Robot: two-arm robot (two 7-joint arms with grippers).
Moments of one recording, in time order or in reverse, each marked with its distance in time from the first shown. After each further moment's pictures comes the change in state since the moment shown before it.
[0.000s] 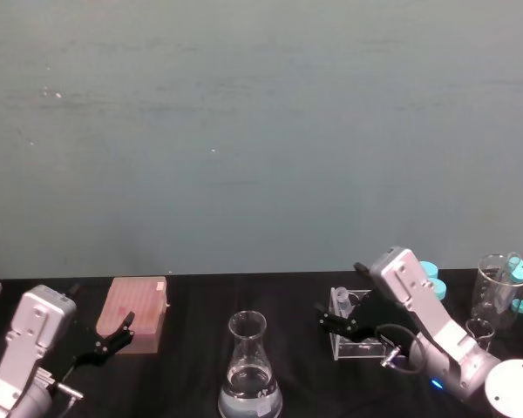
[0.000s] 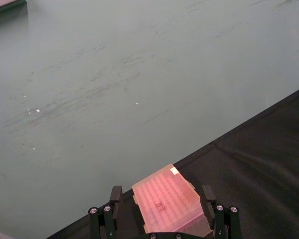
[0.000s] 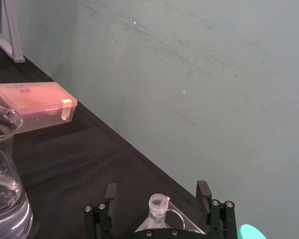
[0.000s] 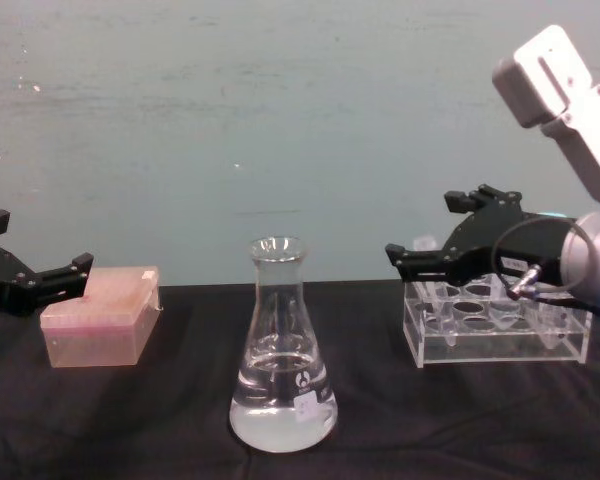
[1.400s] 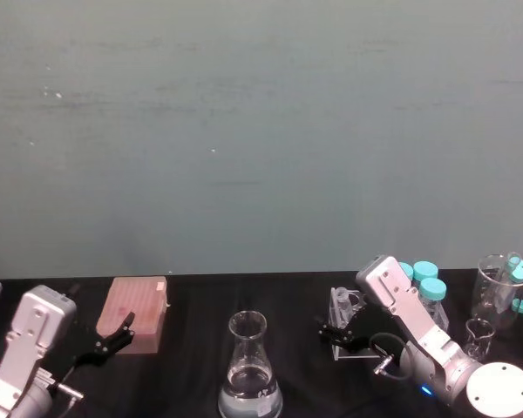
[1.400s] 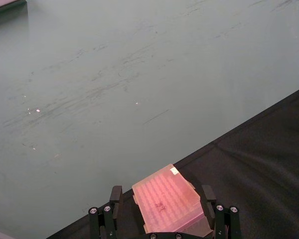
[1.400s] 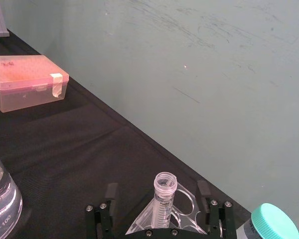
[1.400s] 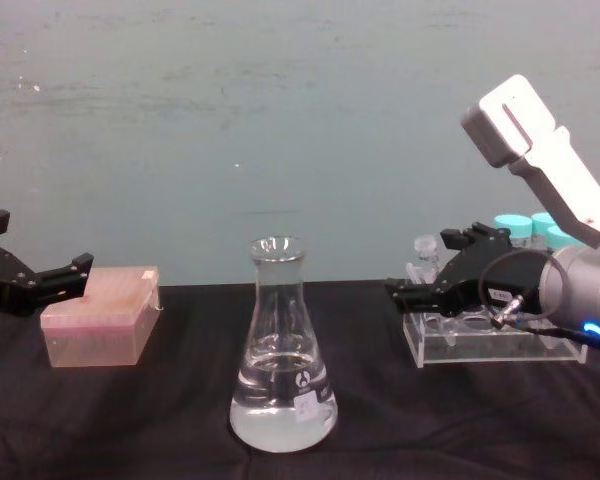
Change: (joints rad) left arm 0.000 0.000 0.000 0.000 0.000 0.000 0.000; right arm 0.019 -0.085 0.046 0.117 -0.076 0.037 0.011
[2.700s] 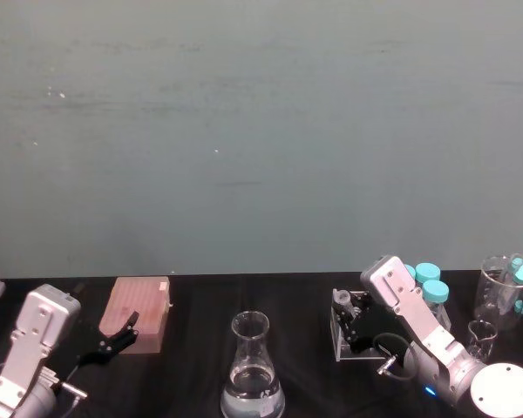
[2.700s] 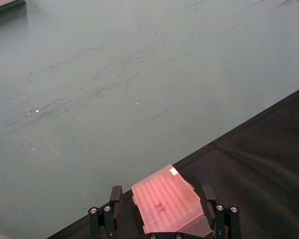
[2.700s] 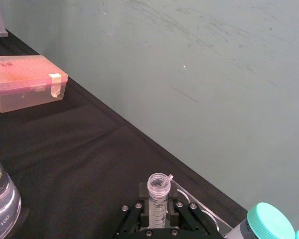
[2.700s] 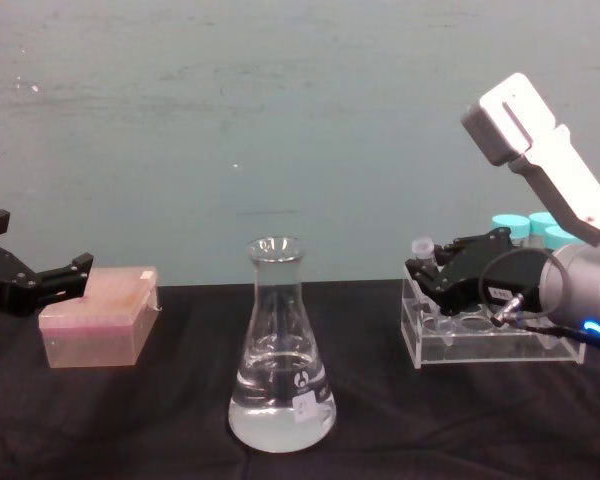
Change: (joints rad) left arm 0.000 0.000 0.000 0.000 0.000 0.000 0.000; right arm 0.001 0.001 -0.002 -0.002 0.003 0.004 -0.001
